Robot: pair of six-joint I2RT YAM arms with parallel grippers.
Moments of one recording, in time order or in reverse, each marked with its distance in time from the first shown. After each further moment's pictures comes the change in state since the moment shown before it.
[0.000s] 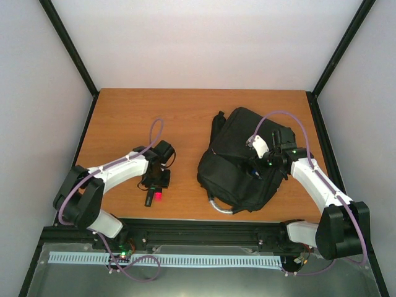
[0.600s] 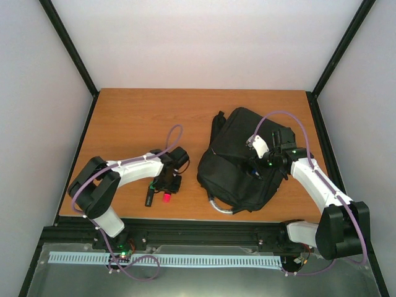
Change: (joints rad) left arm -0.126 0.132 0.031 0.032 -0.003 -0.011; right arm 0.000 0.000 0.000 -0.001 -0.001 0.000
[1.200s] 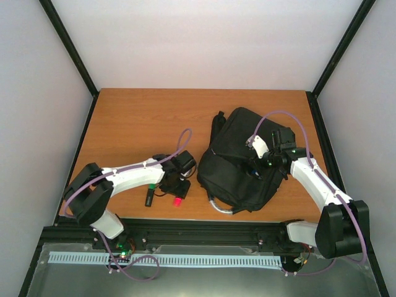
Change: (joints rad) left arm -0.140 -0.041 0.022 0.047 0.064 0.068; right arm 0.000 0.008 0.001 -0.001 -0.003 -0.004
